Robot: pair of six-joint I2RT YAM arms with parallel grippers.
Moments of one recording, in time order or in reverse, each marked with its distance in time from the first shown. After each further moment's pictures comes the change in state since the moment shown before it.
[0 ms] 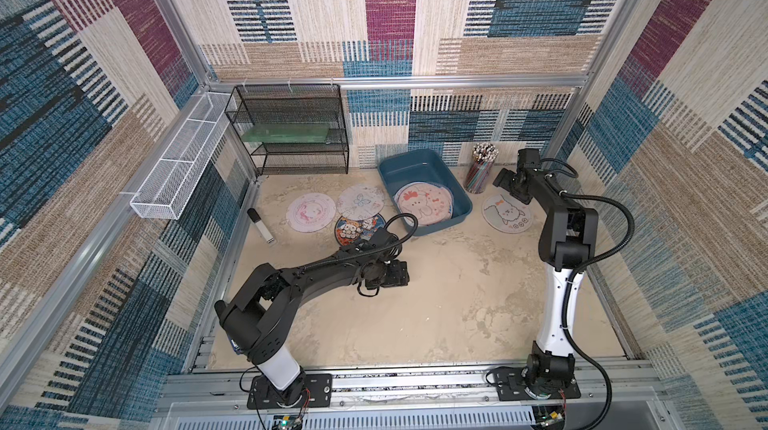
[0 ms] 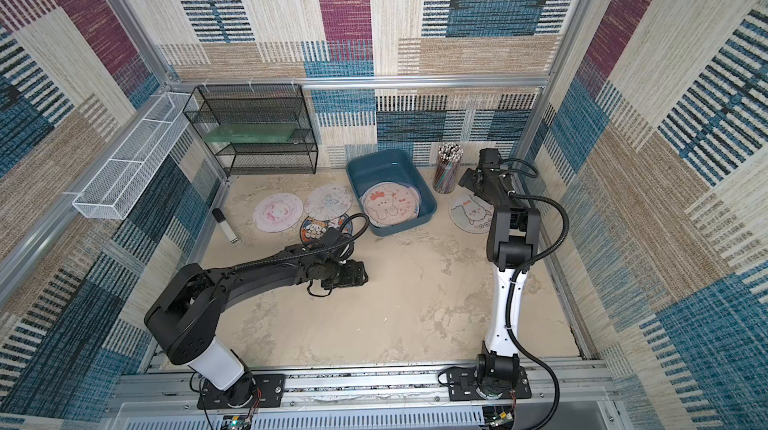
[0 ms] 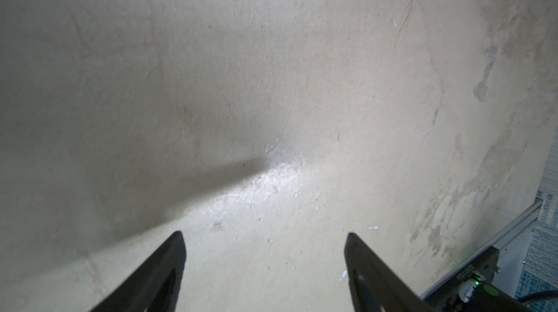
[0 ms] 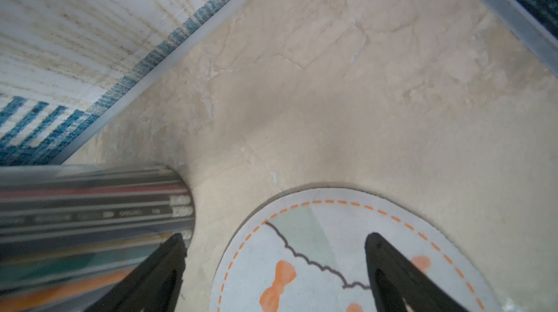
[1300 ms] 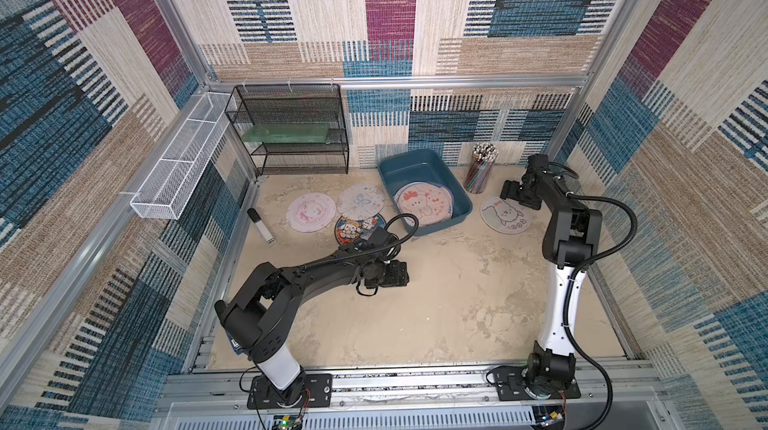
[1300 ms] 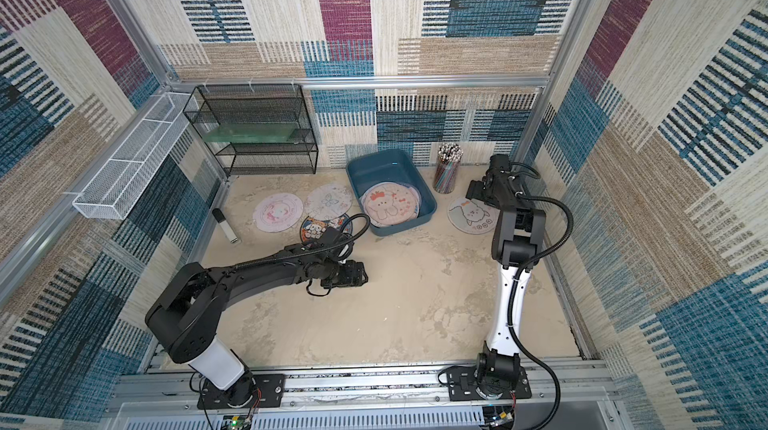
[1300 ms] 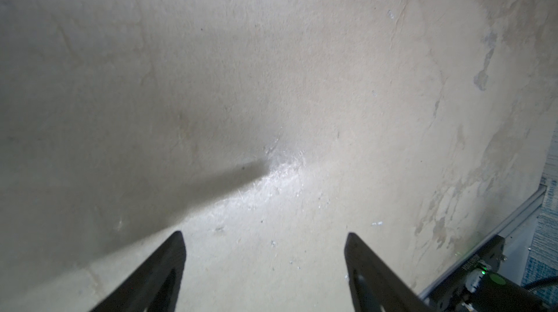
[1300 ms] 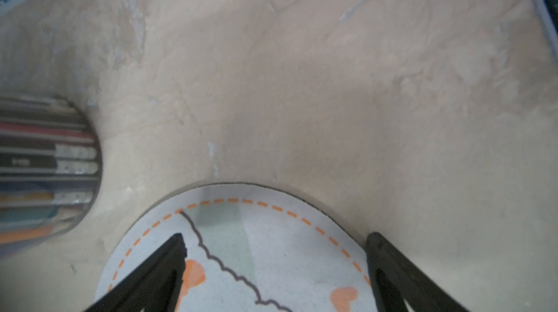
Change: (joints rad) left arm 0.017 0.004 -0.007 0.009 0.029 0.054; right arm -0.054 0.053 0.016 -0.152 -0.099 -0.317
